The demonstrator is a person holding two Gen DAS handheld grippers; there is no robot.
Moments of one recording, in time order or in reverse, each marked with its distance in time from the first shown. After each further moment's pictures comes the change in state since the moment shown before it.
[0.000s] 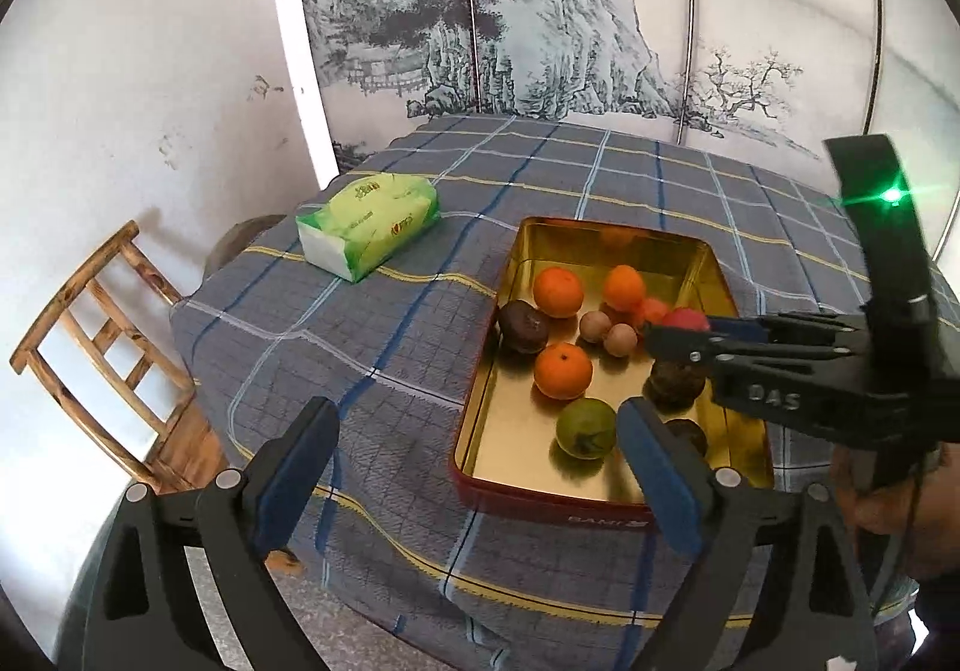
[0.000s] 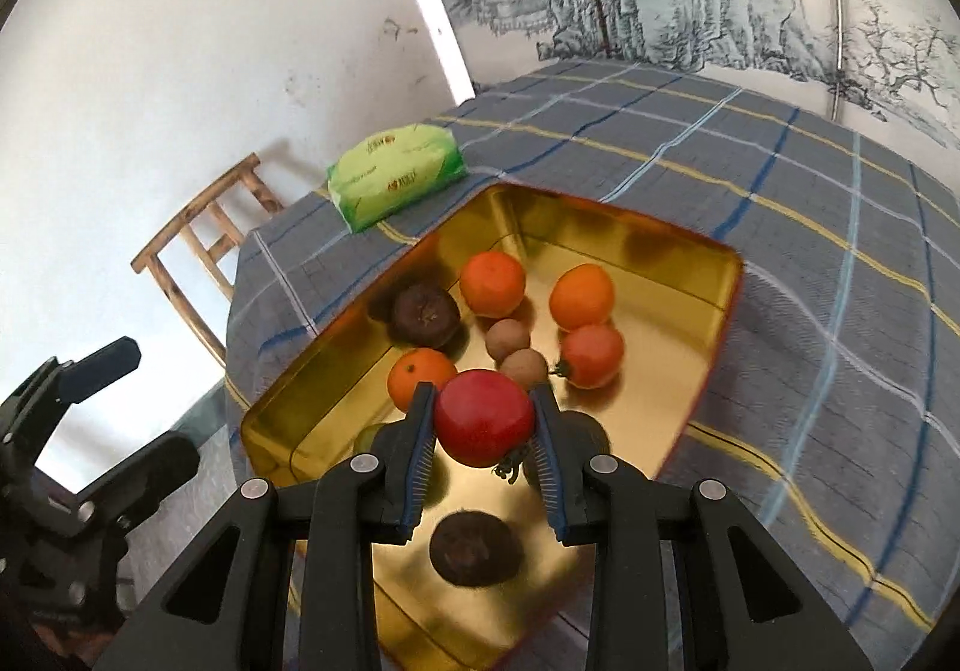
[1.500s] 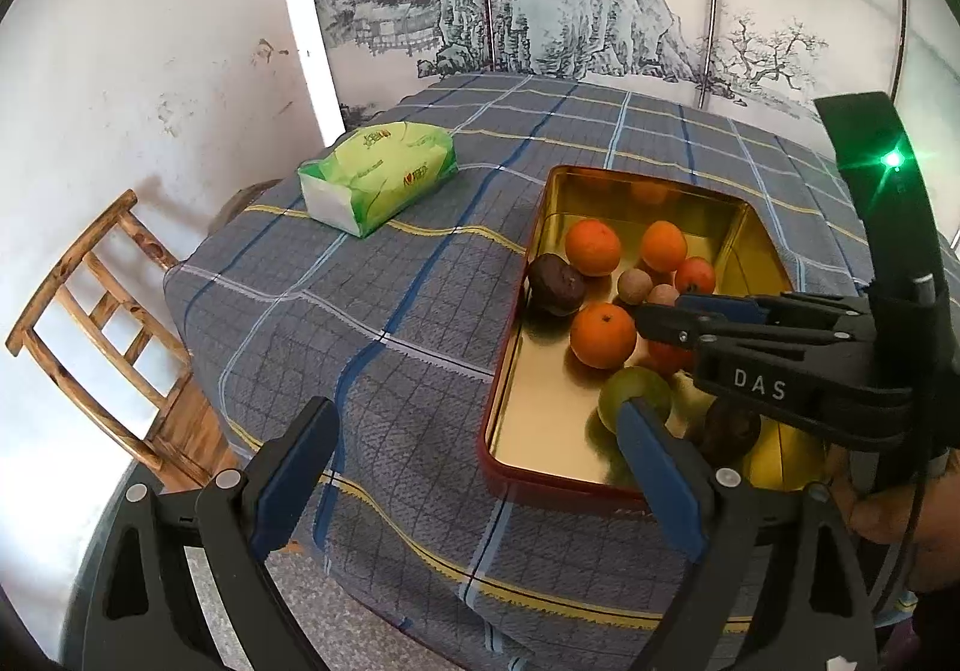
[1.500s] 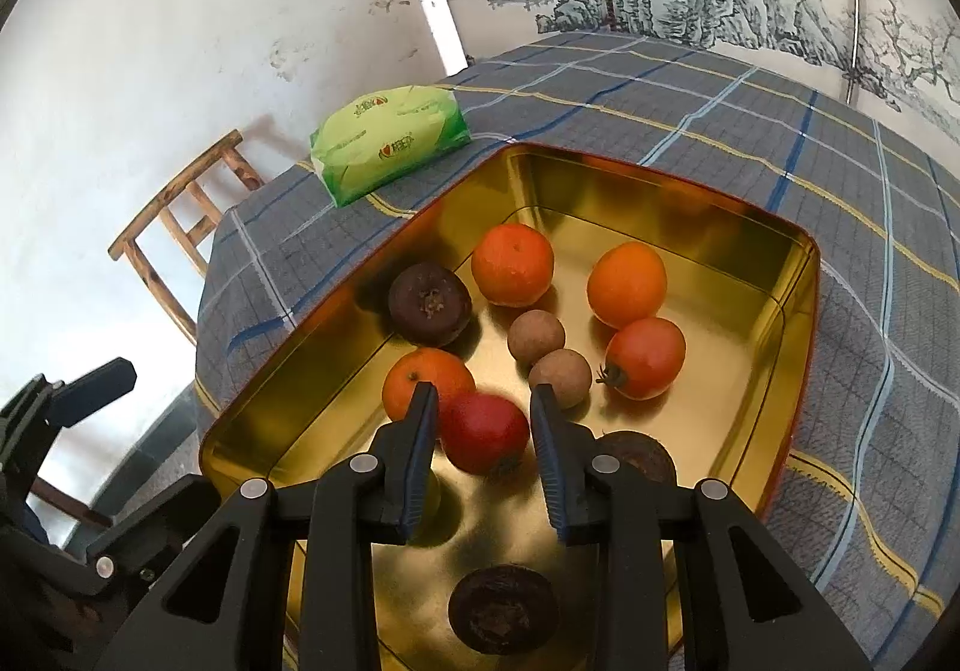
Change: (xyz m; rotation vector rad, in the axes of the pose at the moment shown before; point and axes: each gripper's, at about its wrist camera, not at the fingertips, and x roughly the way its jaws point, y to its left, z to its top) left arm 0.034 0.012 -0.013 -0.012 0.079 0.019; right arm 0.048 0.013 0.004 0.002 0.043 -0.026
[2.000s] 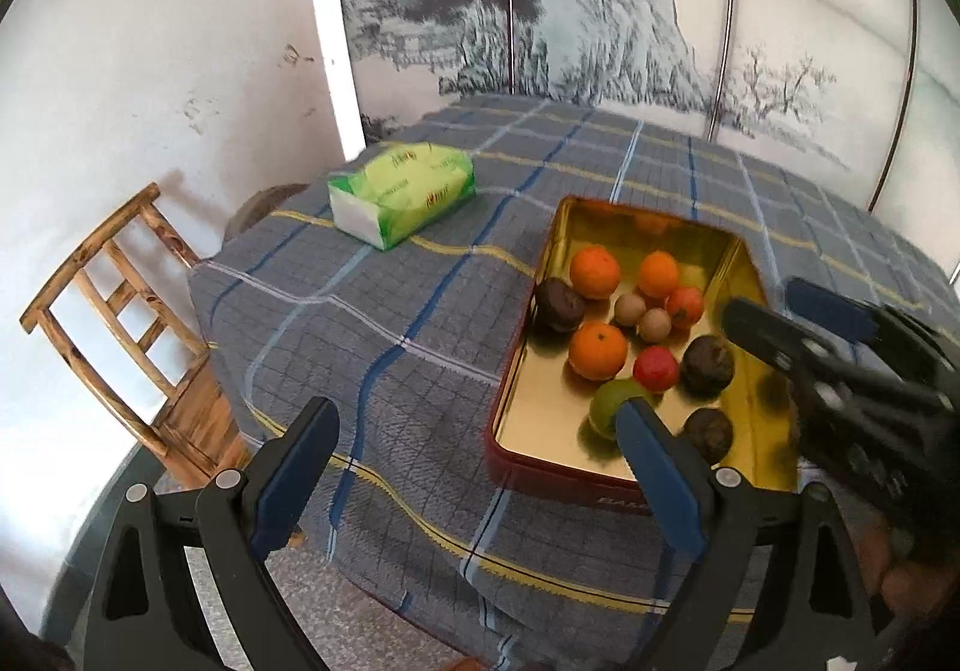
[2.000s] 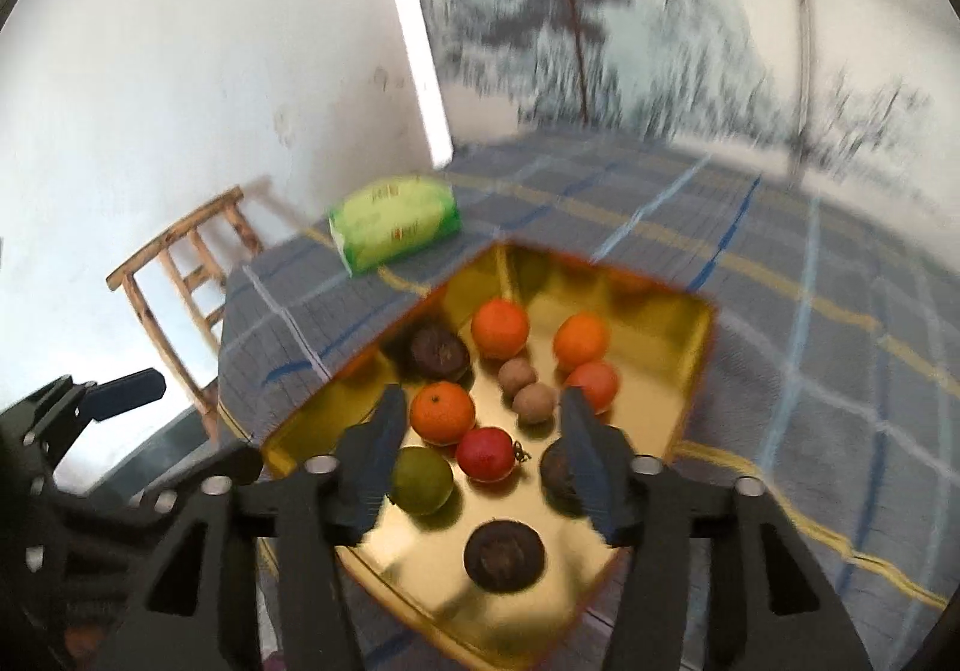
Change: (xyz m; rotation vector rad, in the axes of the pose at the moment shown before) left arm -0.040 0.006 0.000 -0.064 -0.054 0.011; right arm -0.089 0.027 -0.025 -0.055 -0.248 -0.112
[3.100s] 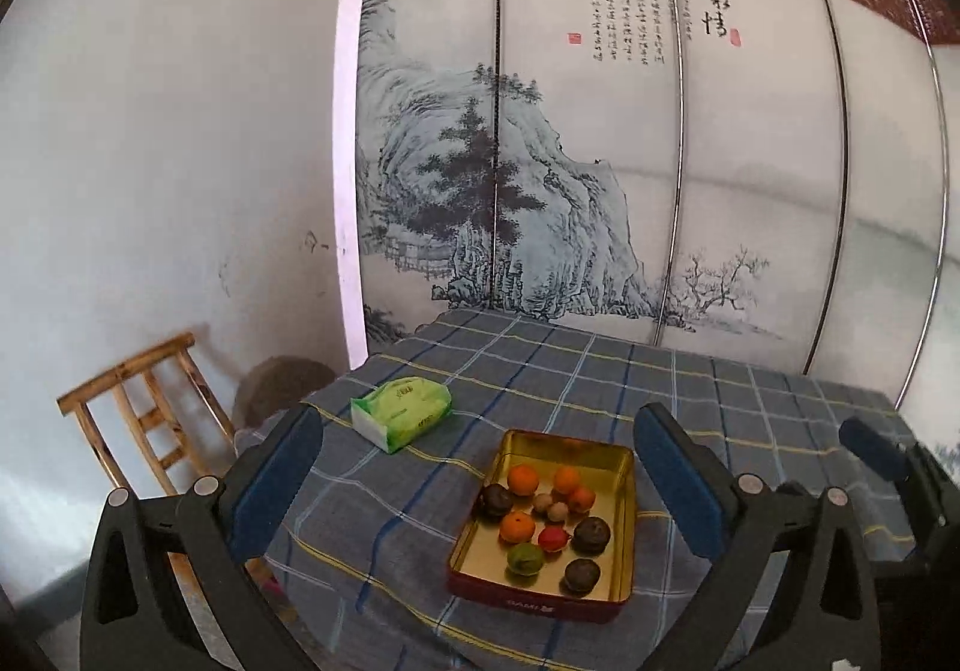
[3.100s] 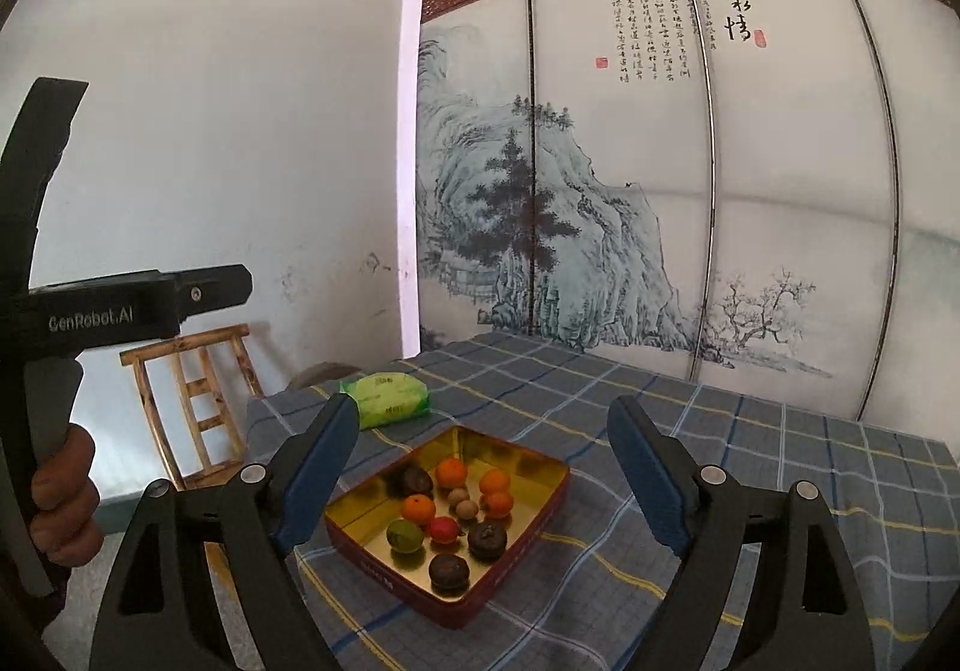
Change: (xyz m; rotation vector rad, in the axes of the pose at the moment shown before) left arm -0.184 -0.008 0.038 -0.042 -0.443 -0.044; right arm -0.214 0.019 -0.006 -0.106 -0.428 -0.122
